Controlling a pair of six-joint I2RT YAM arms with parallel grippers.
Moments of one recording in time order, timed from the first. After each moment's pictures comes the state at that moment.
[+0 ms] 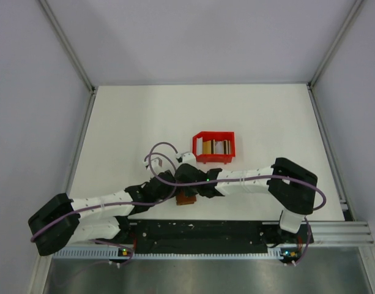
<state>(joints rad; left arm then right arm) -0.95 1.10 0.31 0.00 -0.35 -1.14 1.20 1.76 1.03 -0.21 0.28 0.72</state>
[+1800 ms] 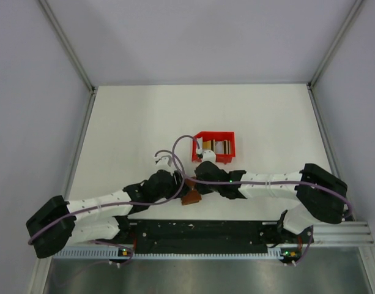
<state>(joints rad) -0.95 1.05 0.33 0.04 -0.17 -0.92 1.12 1.51 0.77 -0.07 0.24 0.77</state>
